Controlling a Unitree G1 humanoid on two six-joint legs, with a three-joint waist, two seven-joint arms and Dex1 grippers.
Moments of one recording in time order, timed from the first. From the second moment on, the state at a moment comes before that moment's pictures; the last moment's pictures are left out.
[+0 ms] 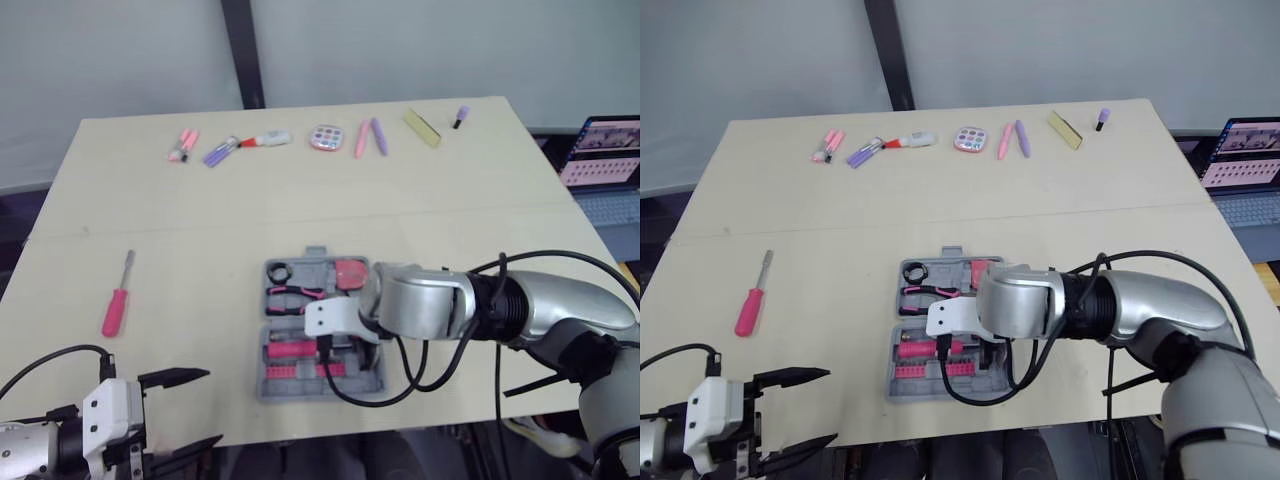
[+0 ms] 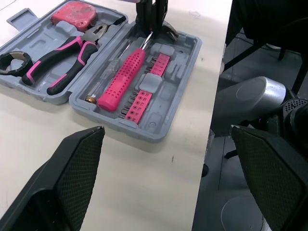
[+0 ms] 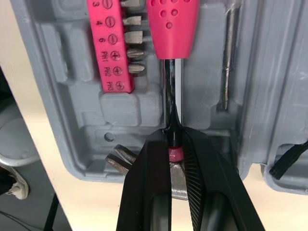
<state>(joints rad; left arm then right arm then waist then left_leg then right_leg) 0.66 0.71 0.47 -0.54 -0.48 0.03 -1.13 -1.28 -0.56 1.22 -0.33 0.45 1.49 0.77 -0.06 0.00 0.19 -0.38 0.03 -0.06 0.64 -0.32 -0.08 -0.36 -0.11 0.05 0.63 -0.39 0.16</state>
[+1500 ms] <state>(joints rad) 0.67 0.71 0.47 -0.54 -0.47 0.03 -1.12 -1.28 -0.54 1.22 -0.33 0.47 1.53 0.78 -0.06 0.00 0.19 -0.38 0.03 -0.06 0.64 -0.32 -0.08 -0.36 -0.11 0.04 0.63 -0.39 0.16</state>
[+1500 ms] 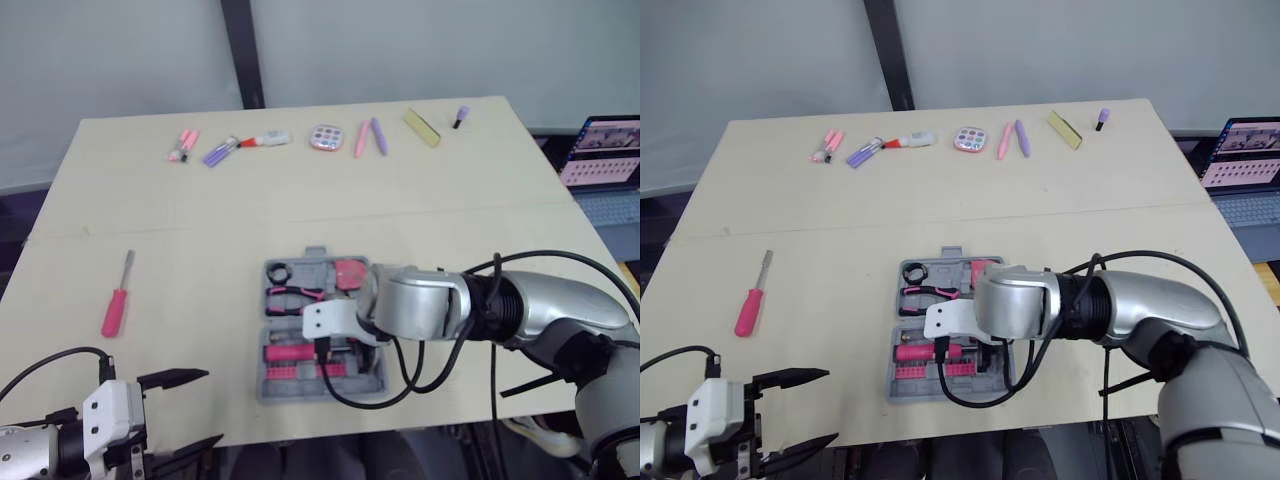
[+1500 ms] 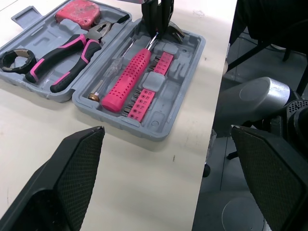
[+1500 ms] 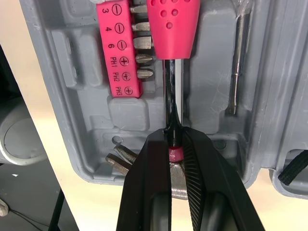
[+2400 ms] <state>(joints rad) 0.65 0.71 0.46 -0.54 -0.50 0.05 -1.12 -1.19 -0.74 0.93 -0.42 0.57 1.45 0.90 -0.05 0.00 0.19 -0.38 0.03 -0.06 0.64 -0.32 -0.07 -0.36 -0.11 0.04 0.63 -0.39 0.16</state>
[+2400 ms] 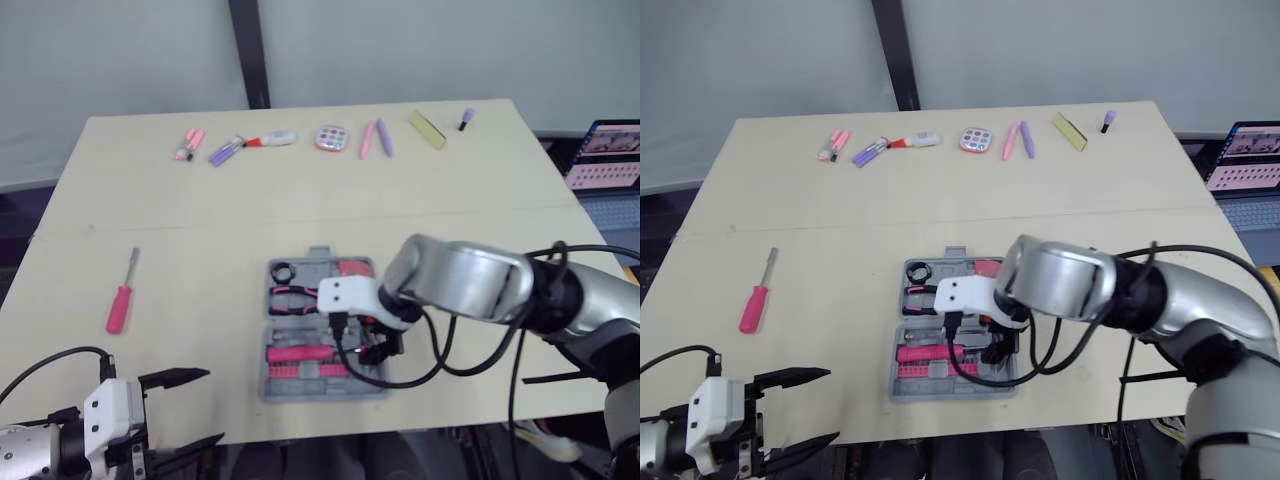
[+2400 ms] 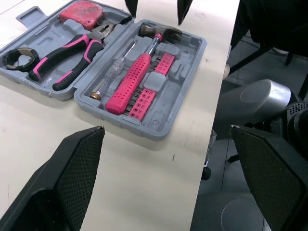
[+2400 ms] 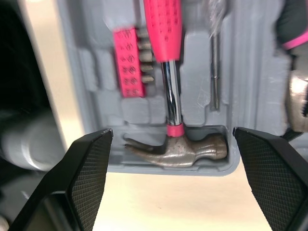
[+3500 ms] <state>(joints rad) 0.56 0.68 0.38 -0.42 -0.50 -0.03 -1.15 -0.54 -0.55 0.58 -0.08 0.23 0.39 1.16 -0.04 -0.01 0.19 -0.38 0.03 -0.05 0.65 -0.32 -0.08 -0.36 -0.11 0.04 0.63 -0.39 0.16</state>
